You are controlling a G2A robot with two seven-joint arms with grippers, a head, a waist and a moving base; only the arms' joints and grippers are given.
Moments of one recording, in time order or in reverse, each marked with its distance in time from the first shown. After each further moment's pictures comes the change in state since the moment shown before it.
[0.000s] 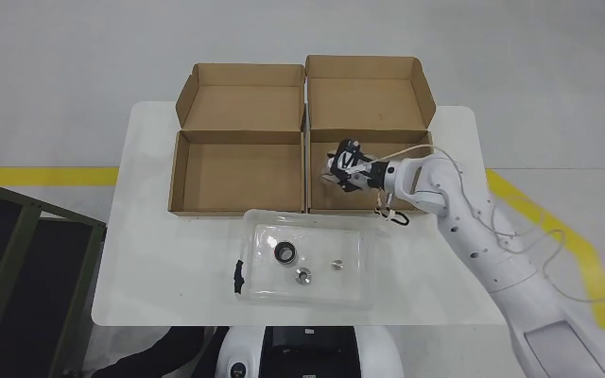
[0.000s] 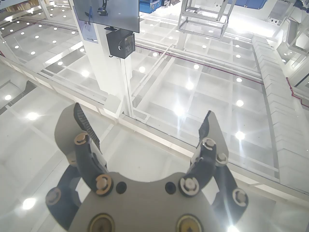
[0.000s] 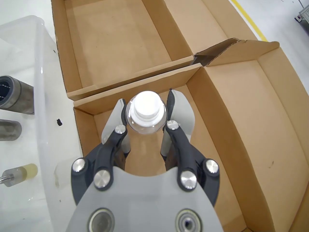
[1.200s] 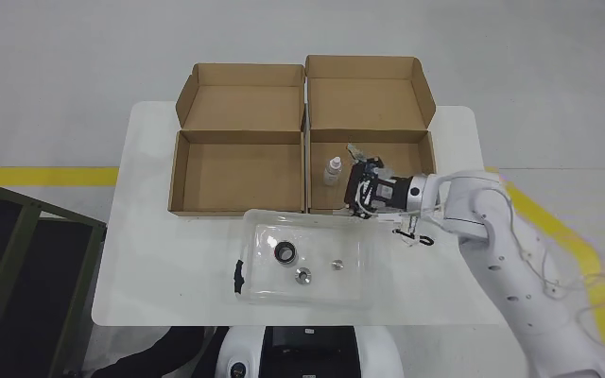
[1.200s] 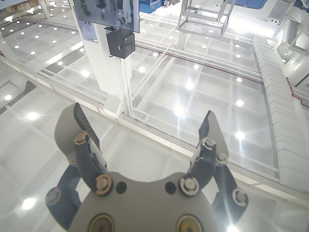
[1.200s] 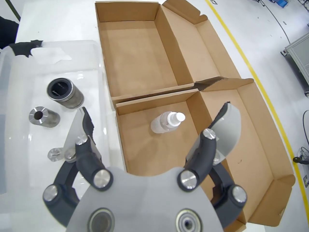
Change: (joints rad) left arm 0.000 0.000 0.000 0.000 0.000 0.000 0.000; right arm -0.263 0.080 0.263 -0.491 0.040 -0.126 0.193
